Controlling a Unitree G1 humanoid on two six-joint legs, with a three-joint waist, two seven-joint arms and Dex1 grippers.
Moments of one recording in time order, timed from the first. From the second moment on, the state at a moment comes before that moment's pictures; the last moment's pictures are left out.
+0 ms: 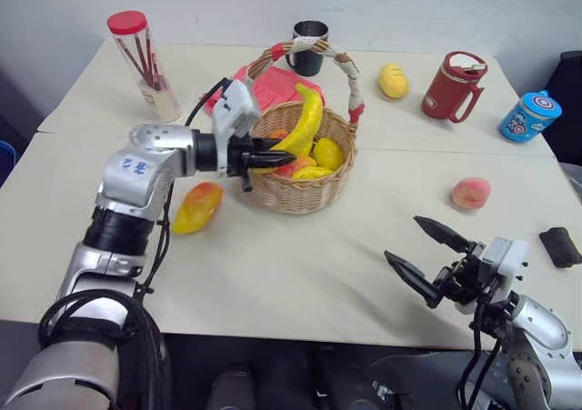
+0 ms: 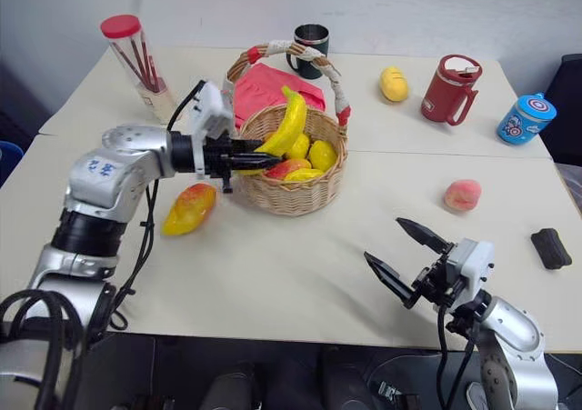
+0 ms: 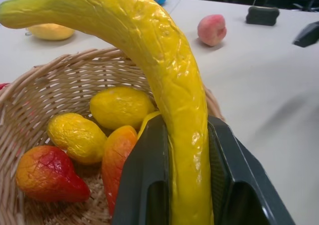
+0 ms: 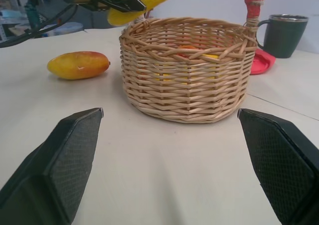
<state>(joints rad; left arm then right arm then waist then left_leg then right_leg) -0.99 0.55 -0.18 0.24 -0.37 0.57 -0.96 0.21 -0.45 -0.26 -0.38 0.57 -0.02 0.88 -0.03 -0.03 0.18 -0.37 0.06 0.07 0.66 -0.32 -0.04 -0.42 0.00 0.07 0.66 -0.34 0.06</state>
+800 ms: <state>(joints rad) -0.10 0.87 0.50 0.08 -0.44 0.21 -1.09 0.03 -0.52 -0.15 -0.46 0.63 0.02 0.94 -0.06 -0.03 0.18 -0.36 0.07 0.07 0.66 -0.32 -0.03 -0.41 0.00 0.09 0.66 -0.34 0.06</state>
